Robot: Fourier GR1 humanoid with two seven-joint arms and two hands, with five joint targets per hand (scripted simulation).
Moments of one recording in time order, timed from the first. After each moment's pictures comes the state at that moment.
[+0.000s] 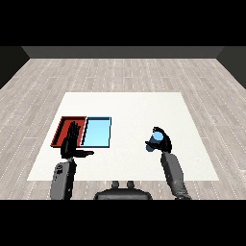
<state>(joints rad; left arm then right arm) -0.01 0.07 0.10 -1.62 0.14 -0.13 -0.27 -0.26 -0.06 -0.16 -0.98 -0.17 0.07 -0.39</state>
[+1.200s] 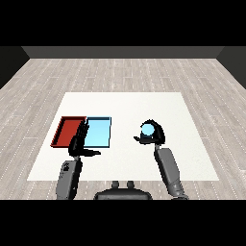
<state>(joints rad) -0.05 0.03 0.02 -1.61 0.13 -0.14 -0.21 -0.28 -0.02 0.06 -1.42 -0.05 -0.09 -0.17</state>
